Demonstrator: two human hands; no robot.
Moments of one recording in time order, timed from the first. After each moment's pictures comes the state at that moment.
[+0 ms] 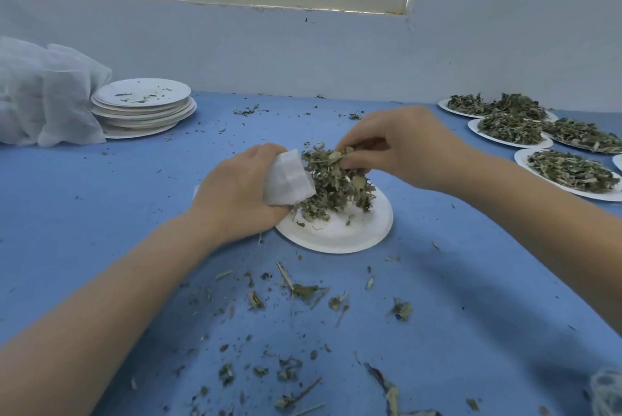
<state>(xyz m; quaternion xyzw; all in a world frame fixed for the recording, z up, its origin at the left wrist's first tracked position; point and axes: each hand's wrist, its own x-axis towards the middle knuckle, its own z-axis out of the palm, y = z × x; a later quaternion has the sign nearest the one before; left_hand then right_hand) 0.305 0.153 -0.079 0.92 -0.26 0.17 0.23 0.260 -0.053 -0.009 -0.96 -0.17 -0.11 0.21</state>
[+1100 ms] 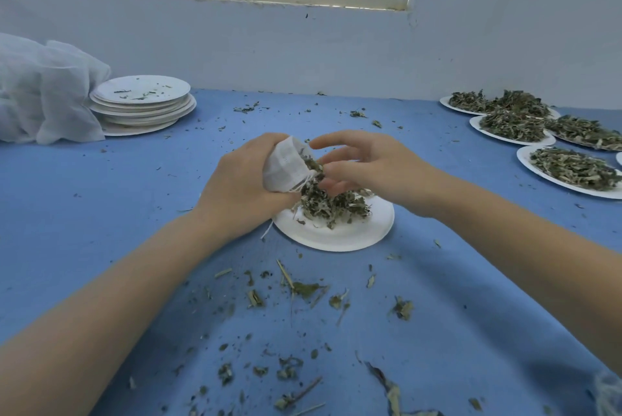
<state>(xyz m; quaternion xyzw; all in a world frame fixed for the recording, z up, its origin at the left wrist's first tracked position) 0.304 0.149 -0.079 0.87 -0.27 0.21 0.36 0.265 -0.038 -0.040 -0.86 -0.09 0.01 0.50</state>
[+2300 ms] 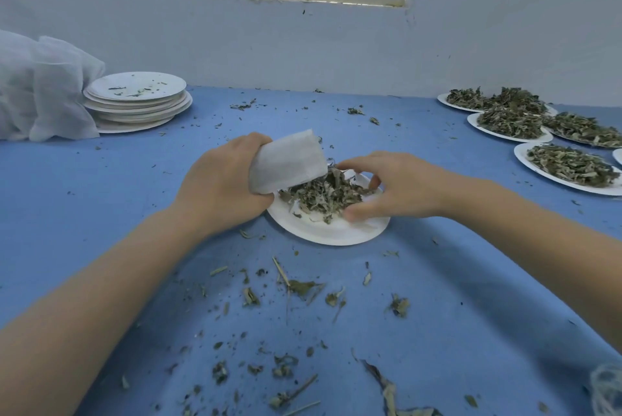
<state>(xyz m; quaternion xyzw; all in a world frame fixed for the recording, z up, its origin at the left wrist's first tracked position) 0.315 0.162 -0.082 0.92 -0.24 0.20 0.24 0.277 -0.075 -0.055 -0.99 -0.10 0.03 0.12</state>
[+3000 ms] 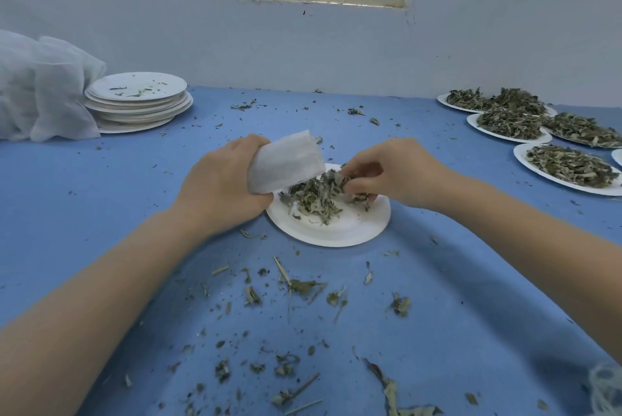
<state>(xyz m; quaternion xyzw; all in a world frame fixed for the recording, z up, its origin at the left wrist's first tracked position) 0.313 0.164 -0.083 0.92 -0.23 0.19 0.25 0.279 -0.069 -0.052 -0.97 -0.09 -0.06 0.23</state>
